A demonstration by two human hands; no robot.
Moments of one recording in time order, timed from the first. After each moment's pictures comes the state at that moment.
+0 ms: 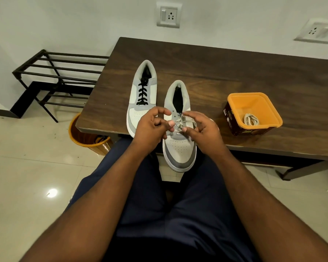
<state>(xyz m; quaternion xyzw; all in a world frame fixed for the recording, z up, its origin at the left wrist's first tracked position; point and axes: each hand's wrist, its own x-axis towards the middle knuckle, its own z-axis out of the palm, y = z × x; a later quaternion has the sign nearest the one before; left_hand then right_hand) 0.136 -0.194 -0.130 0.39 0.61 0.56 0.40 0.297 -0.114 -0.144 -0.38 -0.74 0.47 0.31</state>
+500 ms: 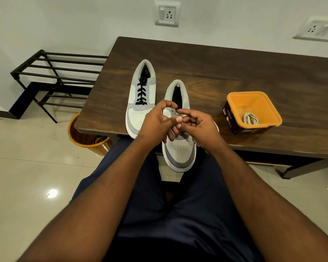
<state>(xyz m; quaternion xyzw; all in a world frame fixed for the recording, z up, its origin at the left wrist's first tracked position) 0.138 -0.175 -0.126 0.45 0.60 0.52 0.42 0.286 -0.111 -0.132 -0.34 -0.68 0.58 0.29</state>
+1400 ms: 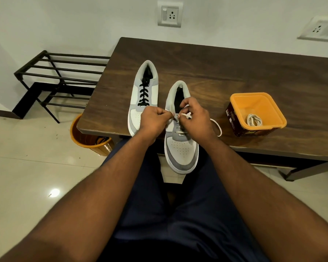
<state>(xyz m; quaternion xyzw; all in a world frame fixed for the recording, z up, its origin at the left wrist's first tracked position) 0.122 -0.141 -0.153 0.29 0.70 0.52 0.38 0.258 -0.095 -0.136 -0.42 -0.78 0.36 0.31</state>
